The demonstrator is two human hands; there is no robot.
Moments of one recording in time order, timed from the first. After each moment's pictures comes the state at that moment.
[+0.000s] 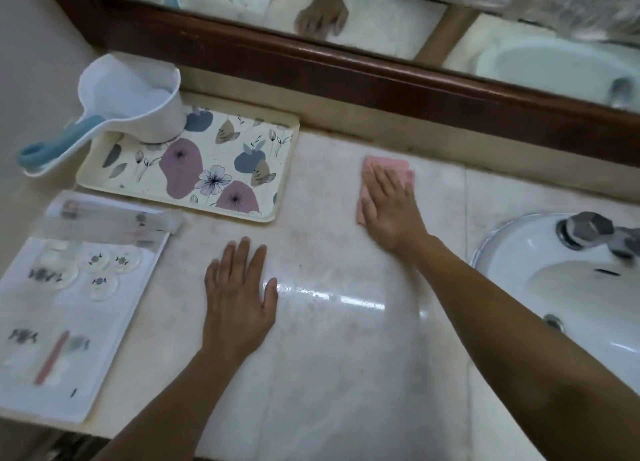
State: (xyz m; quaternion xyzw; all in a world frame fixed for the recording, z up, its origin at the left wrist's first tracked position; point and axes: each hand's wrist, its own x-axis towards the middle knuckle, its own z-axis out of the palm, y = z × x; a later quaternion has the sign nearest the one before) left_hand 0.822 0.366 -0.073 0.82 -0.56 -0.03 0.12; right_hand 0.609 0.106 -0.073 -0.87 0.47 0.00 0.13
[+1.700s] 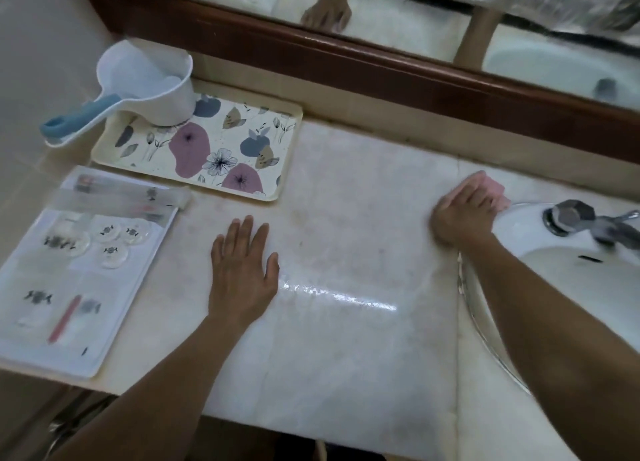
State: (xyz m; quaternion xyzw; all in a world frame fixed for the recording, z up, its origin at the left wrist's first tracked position) left_hand 0.821 0.368 -0.077 0.82 -0.55 -0.06 0.14; right_hand 0.509 0.103 -0.050 -0.65 0.75 0.10 0.10
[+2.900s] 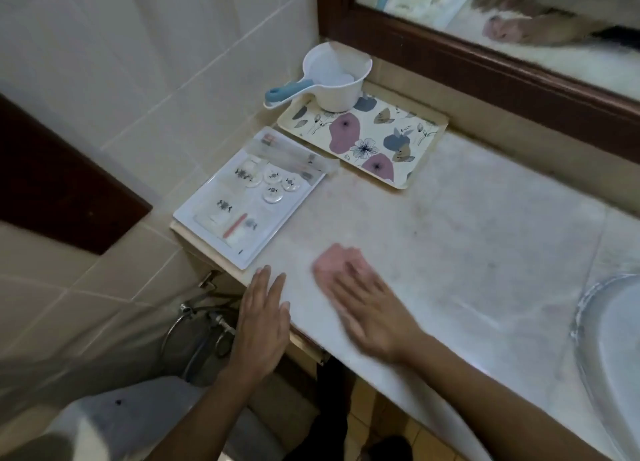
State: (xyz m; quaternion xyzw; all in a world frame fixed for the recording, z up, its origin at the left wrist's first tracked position) left_hand 0.815 0.596 -0.068 0.90 -0.38 -0.11 0.20; right_hand 0.660 0.385 -0.063 -0.99 0.03 -0.02 0.14
